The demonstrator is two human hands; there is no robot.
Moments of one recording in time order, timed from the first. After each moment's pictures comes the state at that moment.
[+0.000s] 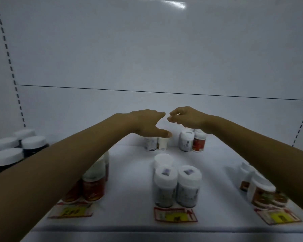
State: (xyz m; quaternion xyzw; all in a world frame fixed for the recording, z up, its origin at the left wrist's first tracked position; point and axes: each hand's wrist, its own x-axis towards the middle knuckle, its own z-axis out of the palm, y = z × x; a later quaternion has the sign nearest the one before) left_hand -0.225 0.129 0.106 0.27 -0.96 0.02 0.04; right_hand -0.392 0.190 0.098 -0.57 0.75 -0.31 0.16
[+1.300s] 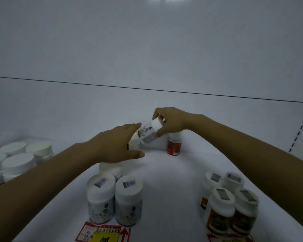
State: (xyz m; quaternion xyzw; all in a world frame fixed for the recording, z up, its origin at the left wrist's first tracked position) left_hand -0.289 0.165 0.055 0.33 -0.94 -0.03 0.10; right_hand -0.499 0.181 0.095 -0.72 0.68 -0.10 0.00
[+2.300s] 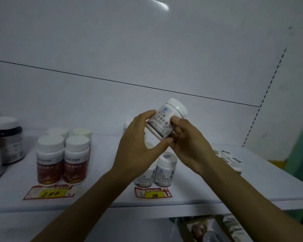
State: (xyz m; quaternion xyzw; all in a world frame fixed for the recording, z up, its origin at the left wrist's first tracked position) left_hand -0.193 0.226 0.017 0.14 -0.78 -0.32 0.52; right_hand -0.303 0.311 0.054 -0.41 0.40 -0.73 0.38
